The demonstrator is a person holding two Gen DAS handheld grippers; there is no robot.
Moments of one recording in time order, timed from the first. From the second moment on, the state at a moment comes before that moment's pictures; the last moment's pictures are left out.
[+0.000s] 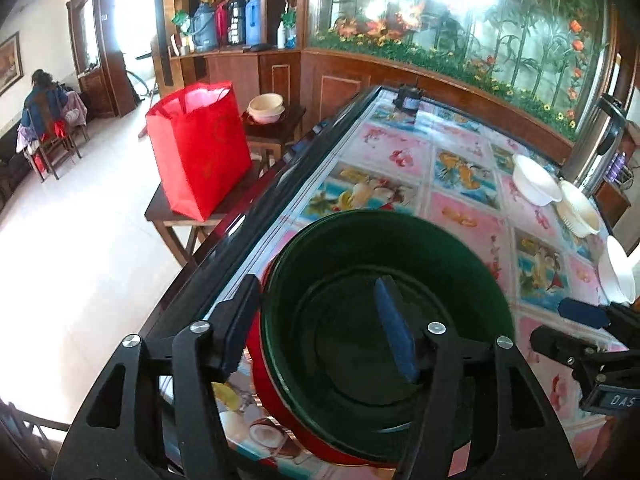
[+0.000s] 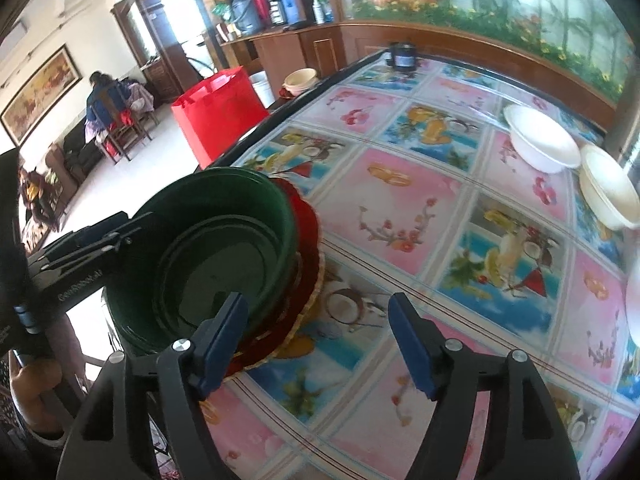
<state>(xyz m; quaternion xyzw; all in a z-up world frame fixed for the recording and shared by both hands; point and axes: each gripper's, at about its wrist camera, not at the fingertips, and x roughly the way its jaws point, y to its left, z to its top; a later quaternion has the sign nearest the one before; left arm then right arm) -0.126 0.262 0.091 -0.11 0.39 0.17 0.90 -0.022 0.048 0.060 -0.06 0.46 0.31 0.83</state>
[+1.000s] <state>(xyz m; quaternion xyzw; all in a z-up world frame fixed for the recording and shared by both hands) -0.084 0.192 0.133 -0.13 0.36 0.09 0.92 0.003 -0.057 0.054 0.02 0.48 0.25 0.84</state>
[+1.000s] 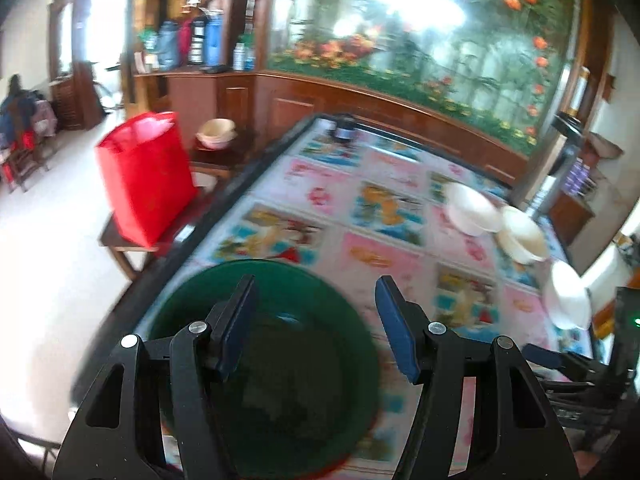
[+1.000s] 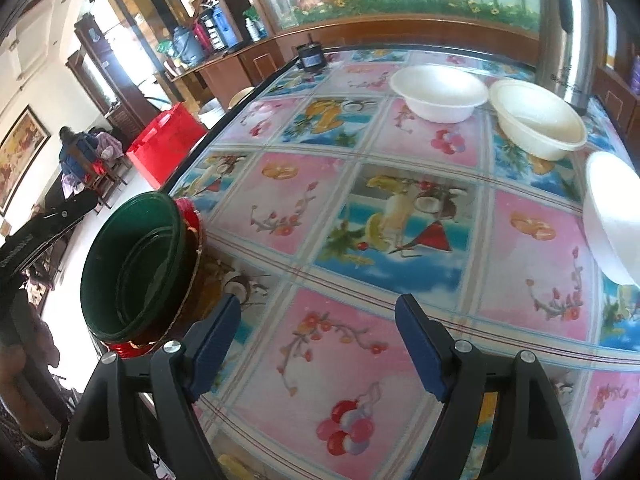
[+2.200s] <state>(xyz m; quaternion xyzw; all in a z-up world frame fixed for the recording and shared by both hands) 0.023 0.009 0.096 -0.11 0.44 -0.09 0.89 -0.004 -0.253 0.067 0.12 0.45 0.09 0.88</state>
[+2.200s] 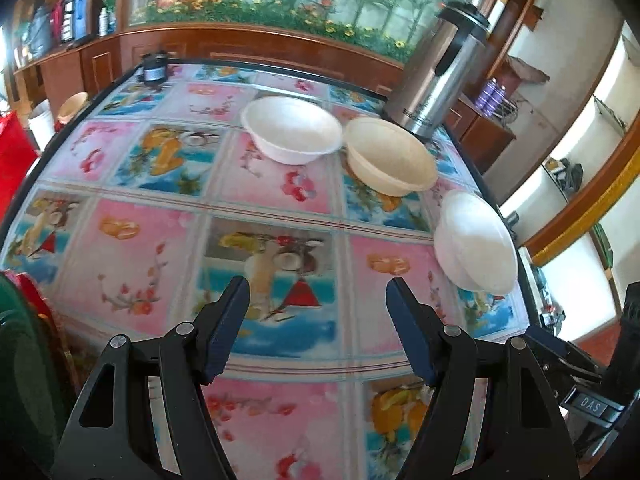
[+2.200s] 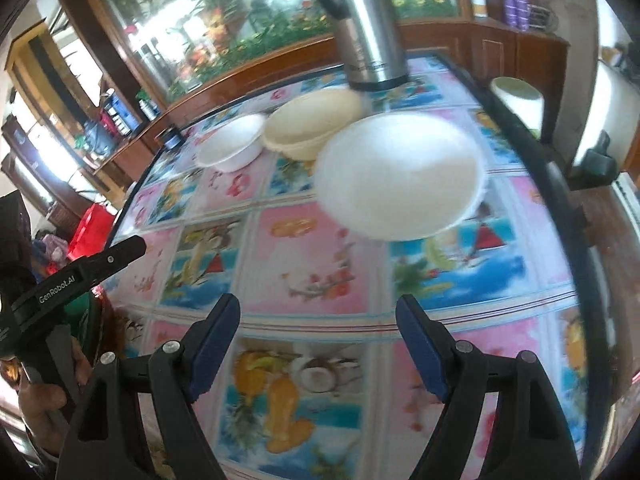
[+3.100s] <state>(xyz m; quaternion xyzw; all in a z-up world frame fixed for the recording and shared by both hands) 0.087 -0.127 0.071 -0.06 0.48 -0.14 0.86 0.074 -0.340 0.062 0.10 0.46 0.04 0.88</state>
